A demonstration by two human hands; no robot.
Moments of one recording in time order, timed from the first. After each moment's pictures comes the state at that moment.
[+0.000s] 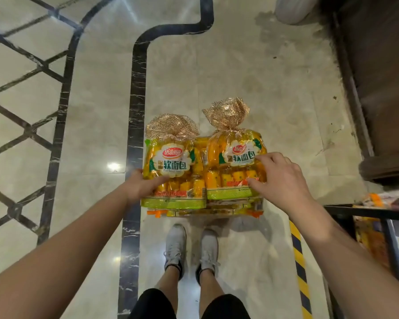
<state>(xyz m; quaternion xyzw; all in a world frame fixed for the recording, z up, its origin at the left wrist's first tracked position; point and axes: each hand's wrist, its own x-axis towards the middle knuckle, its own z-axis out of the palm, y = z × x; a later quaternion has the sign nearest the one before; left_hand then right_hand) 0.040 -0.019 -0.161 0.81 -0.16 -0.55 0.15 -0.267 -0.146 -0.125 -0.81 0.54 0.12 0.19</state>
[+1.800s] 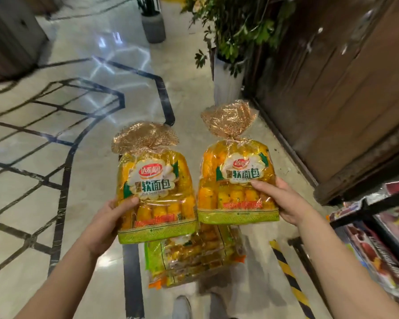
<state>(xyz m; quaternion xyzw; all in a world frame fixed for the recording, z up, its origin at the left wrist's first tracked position) 0.047 -0.032 0.077 0.58 -0.31 -0.61 0.45 -0.354 -0.150 0.080 -0.40 0.51 -0.29 0.71</state>
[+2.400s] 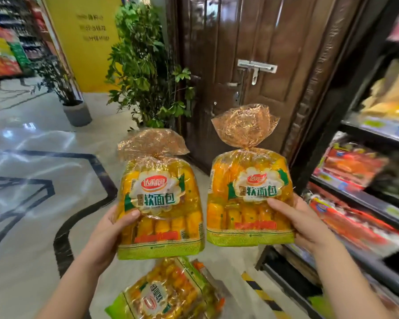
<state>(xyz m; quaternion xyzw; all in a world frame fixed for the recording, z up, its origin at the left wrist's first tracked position) -0.002 -0.100 0.190 0.42 -0.48 -0.63 0.44 -0.416 -0.011 0.230 -0.37 0.52 -0.55 0.54</state>
